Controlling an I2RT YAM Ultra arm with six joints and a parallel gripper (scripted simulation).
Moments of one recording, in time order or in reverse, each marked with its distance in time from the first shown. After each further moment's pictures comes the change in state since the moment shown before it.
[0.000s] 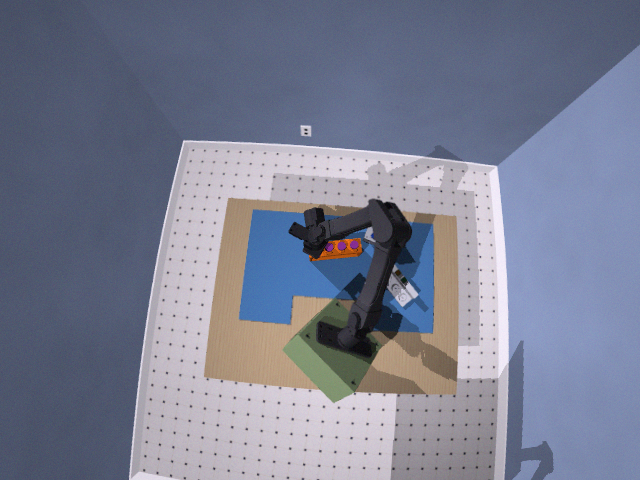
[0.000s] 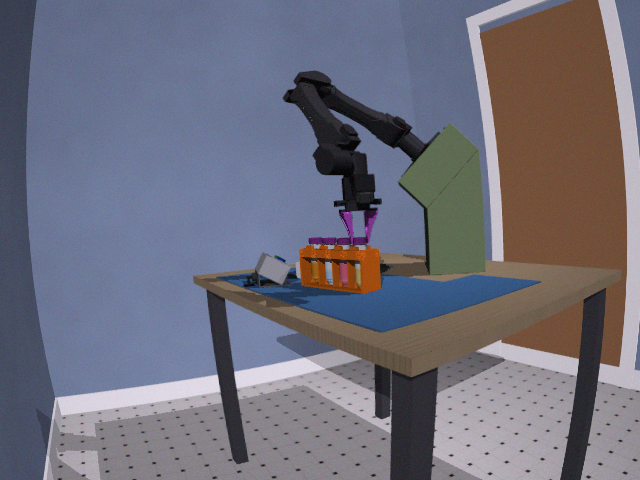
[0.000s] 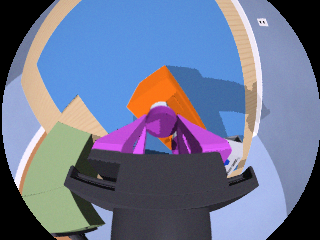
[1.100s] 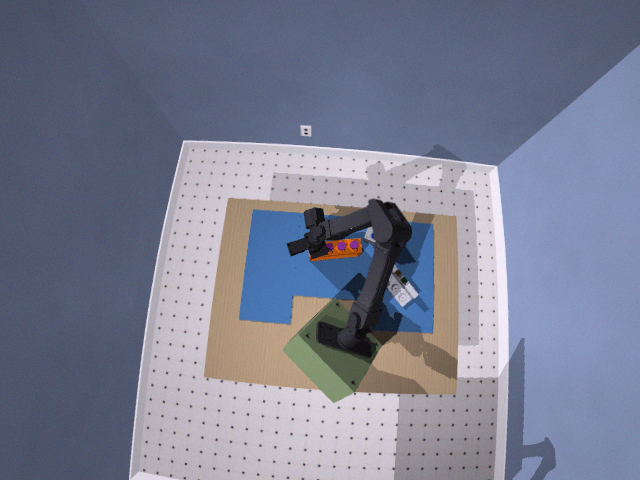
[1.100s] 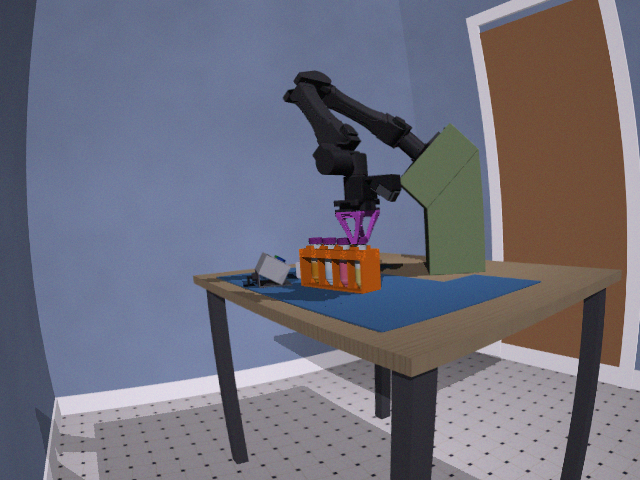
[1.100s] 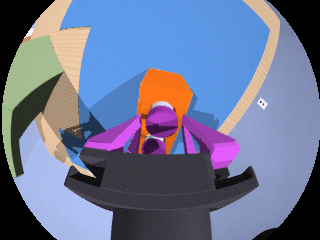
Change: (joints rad) arm 0.001 -0.001 0.000 -0.001 0.001 -0.831
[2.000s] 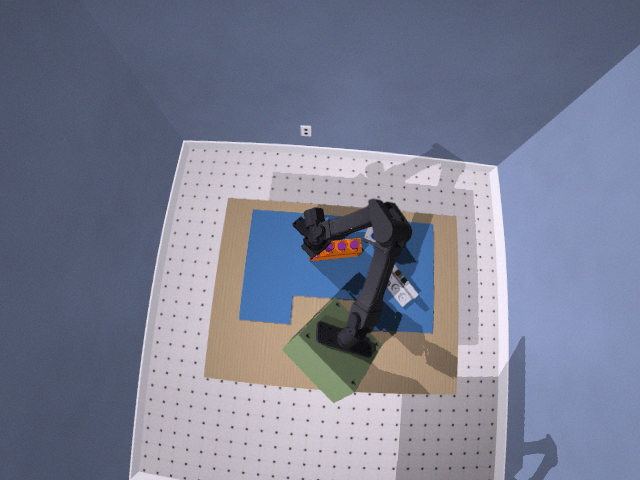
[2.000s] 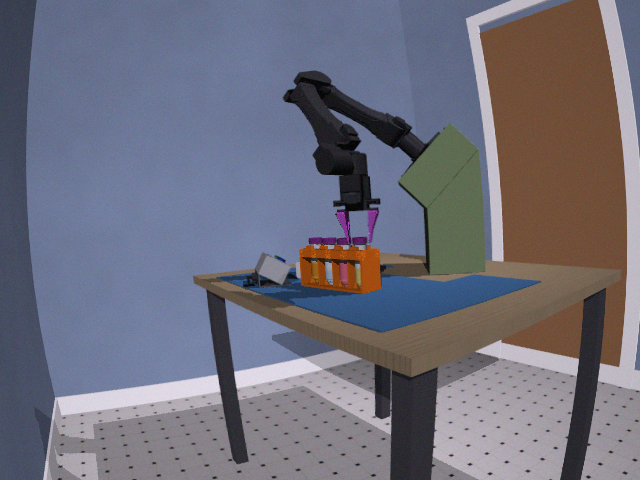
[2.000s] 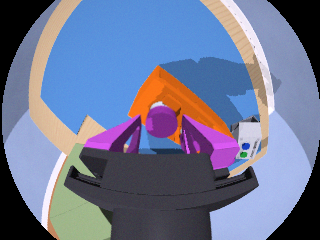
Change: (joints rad) arm 0.000 0.000 0.000 0.000 0.000 1.128
